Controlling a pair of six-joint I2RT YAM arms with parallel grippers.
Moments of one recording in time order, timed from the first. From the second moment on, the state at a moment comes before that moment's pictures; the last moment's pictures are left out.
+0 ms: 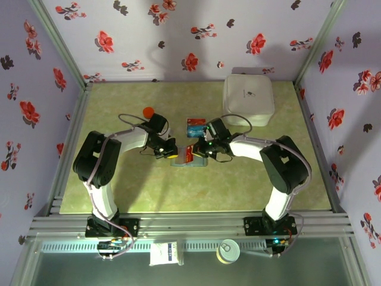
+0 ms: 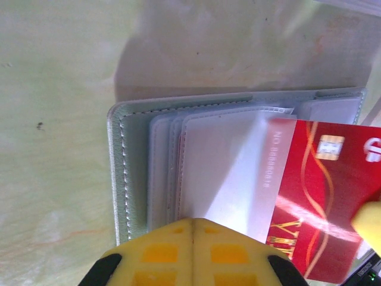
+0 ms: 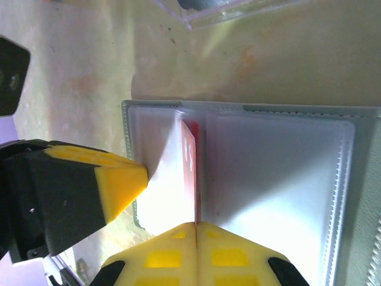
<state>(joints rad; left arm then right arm) -0.50 1.86 1.09 -0.46 0.47 -0.59 0.60 1.74 0.96 -0.14 -0.47 0.84</state>
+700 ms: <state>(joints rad) -0.50 1.81 1.09 -0.46 0.46 -0.59 0.57 1.70 1.25 -0.61 -0.35 0.30</state>
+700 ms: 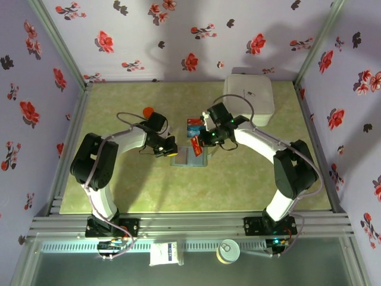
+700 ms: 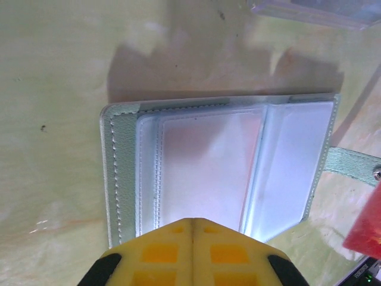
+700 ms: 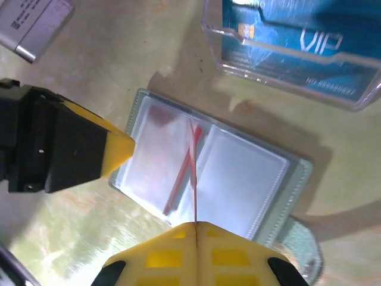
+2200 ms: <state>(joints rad) -0.48 1.75 0.99 -0.46 0.45 -0.61 0.50 2.28 2.27 -1.19 -0.23 -0.96</state>
